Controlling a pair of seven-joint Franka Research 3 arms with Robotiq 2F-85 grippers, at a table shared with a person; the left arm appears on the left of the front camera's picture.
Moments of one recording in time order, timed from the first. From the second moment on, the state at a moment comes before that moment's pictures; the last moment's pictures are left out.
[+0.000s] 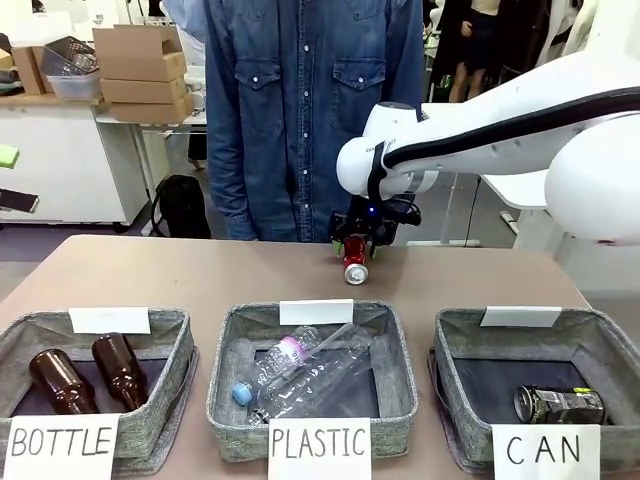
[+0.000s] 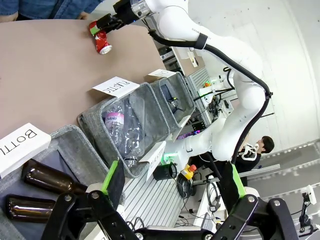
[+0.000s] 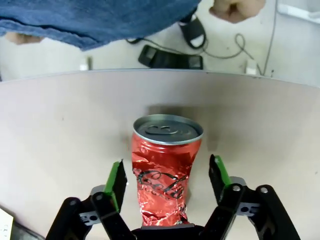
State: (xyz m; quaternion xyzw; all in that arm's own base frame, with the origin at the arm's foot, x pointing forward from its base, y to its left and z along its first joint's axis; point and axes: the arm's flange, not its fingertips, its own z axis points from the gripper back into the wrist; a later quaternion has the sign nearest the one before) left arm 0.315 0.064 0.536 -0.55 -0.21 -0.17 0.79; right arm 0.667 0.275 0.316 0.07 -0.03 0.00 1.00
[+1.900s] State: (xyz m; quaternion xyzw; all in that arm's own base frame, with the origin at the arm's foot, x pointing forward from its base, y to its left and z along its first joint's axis) left arm 0.315 0.063 0.536 -0.55 -0.21 -0.17 0.79; right arm 0.388 0.154 0.483 0.10 0.11 0.31 0.94
